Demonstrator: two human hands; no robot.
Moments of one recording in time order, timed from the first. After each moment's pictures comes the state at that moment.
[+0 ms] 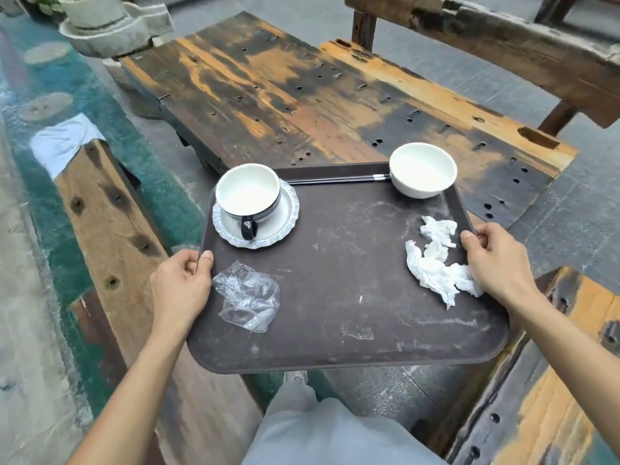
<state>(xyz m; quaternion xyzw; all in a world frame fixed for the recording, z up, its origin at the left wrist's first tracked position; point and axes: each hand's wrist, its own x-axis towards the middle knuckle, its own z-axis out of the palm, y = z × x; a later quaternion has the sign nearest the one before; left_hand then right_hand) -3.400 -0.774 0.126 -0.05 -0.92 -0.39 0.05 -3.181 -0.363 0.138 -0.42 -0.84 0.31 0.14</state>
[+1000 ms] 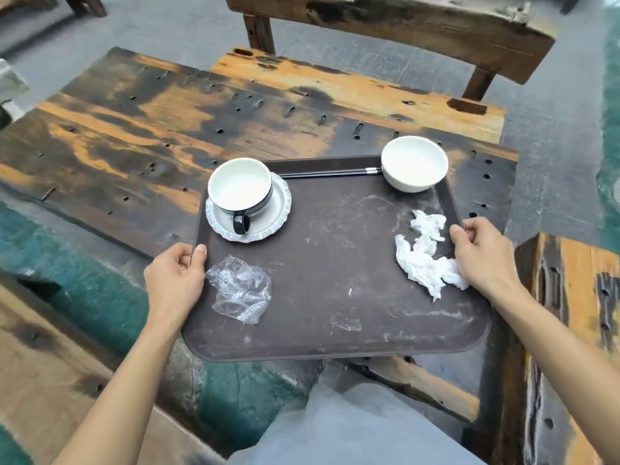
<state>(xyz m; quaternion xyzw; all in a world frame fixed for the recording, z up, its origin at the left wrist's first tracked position) -3.732 -0.574 0.109 -0.23 -0.90 -0.36 -0.02 -3.361 -0.276 0.116 -0.58 -0.74 0.29 0.20</state>
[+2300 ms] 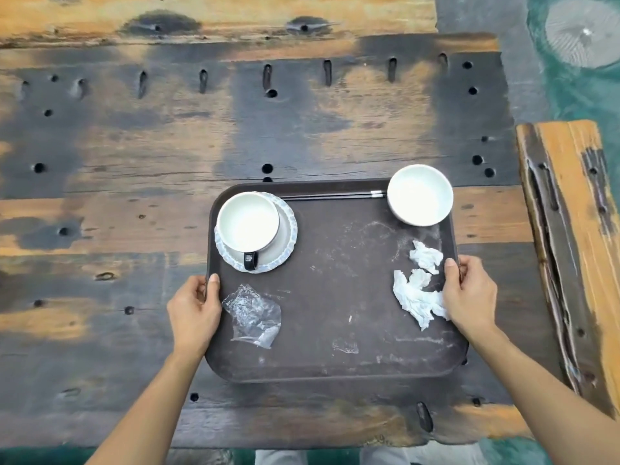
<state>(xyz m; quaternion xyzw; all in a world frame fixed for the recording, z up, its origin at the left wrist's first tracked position) -3.856 -0.329 -0.120 -0.39 -0.85 -0.27 -0.21 -3.411 -0.238 -0.130 -0.78 -0.56 0.22 0.19</state>
